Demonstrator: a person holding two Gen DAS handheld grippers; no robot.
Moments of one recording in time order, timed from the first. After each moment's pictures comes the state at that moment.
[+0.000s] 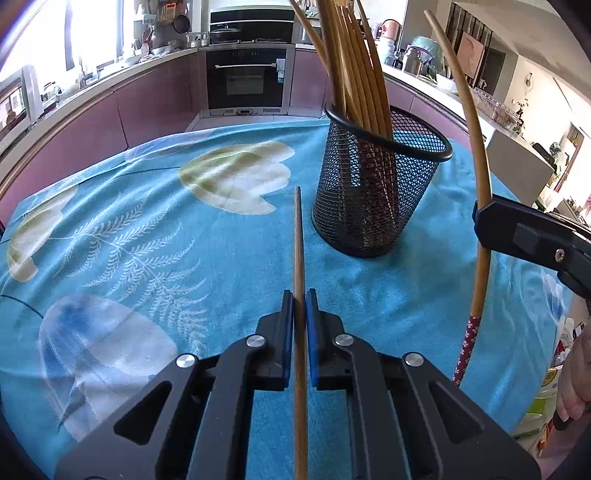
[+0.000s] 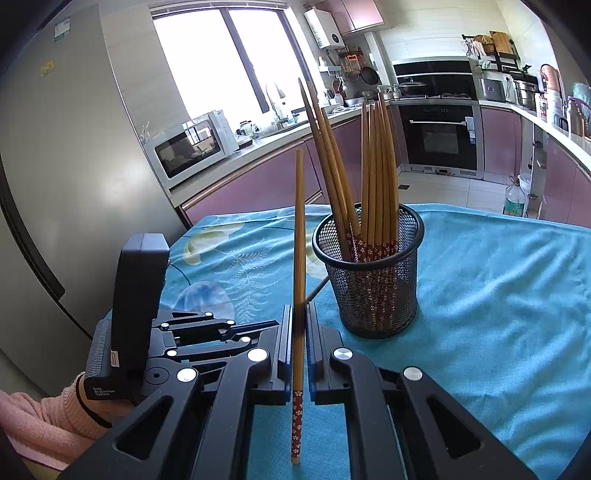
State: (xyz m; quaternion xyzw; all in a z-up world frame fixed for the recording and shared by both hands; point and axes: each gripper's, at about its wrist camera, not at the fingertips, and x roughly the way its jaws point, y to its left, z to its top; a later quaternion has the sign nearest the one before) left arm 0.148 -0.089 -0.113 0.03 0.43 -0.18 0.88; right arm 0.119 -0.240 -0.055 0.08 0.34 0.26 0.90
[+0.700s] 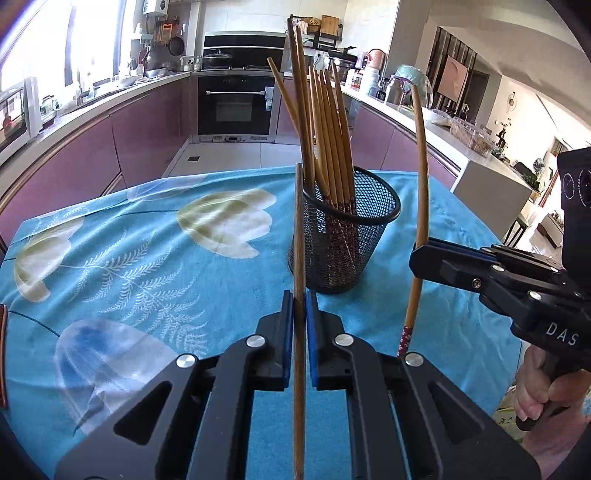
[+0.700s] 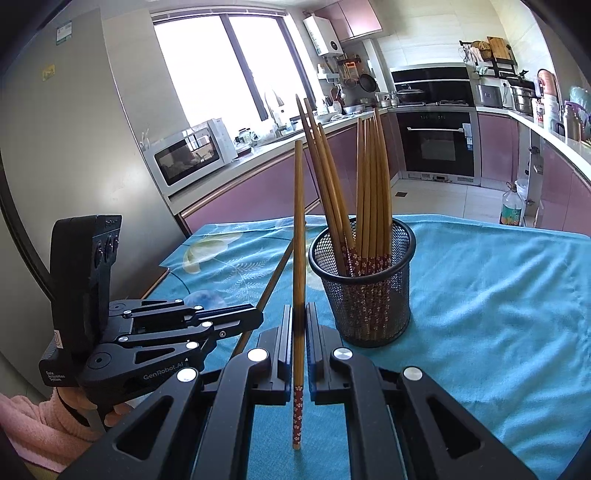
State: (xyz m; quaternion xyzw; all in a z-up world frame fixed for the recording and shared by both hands) left arm 0.123 -0.086 -0.060 0.01 0.38 -0.21 0.90; right arm 0.117 -0.241 -0.046 0.08 0.33 0.25 0.91
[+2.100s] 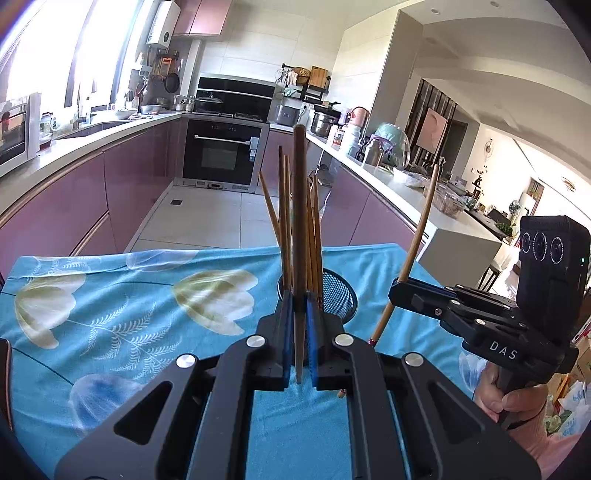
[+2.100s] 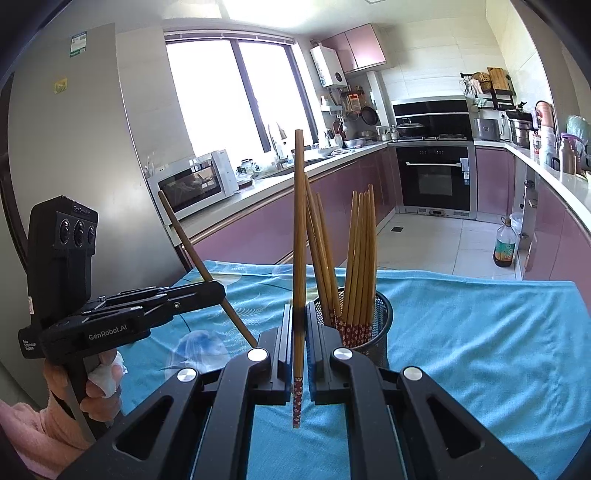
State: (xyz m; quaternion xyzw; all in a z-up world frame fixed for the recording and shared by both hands) left arm 0.119 -0.063 0.026 -0.05 0.29 -0.24 0.93; right arm 0.122 -0.259 0.002 0.07 0.26 0.24 0.93
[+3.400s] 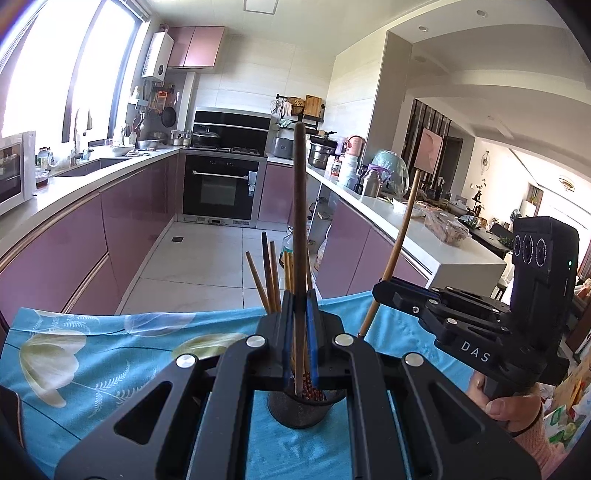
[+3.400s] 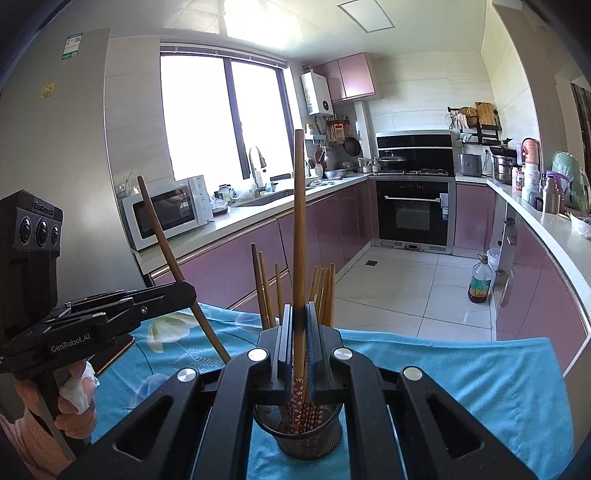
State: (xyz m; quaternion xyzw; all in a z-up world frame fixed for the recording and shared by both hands) left arm 0.143 -0.089 0.083 -0.04 0.23 -0.24 0.94; right arm 0.168 -0.265 0.031 0.04 0.21 0.20 0.96
